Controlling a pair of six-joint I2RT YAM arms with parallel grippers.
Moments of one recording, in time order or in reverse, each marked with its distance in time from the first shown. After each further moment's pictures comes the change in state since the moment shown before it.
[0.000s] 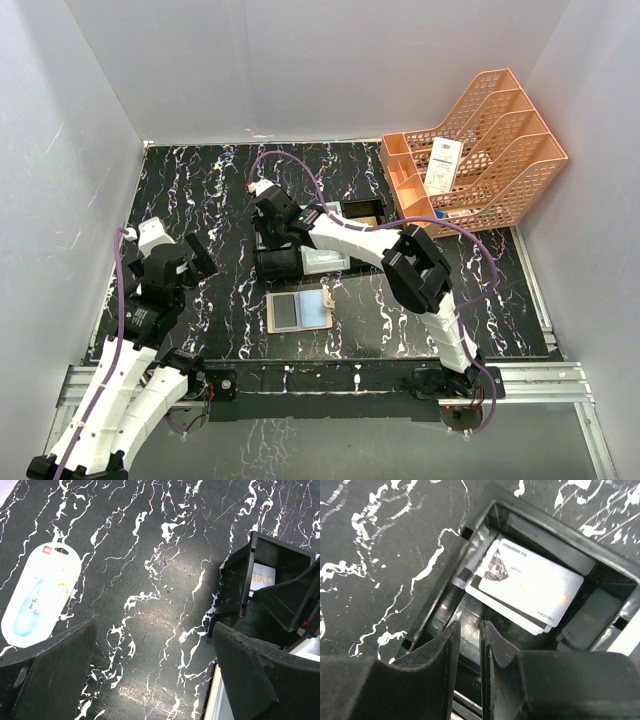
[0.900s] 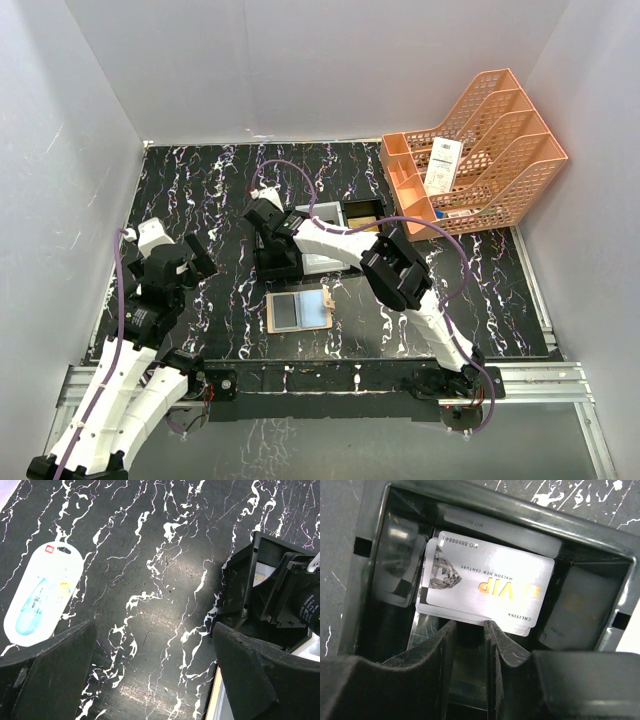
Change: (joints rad) left arm 0.000 0.001 0.000 -0.007 -0.009 -0.002; right arm 0.028 0.175 0.144 -0.145 0.265 0.141
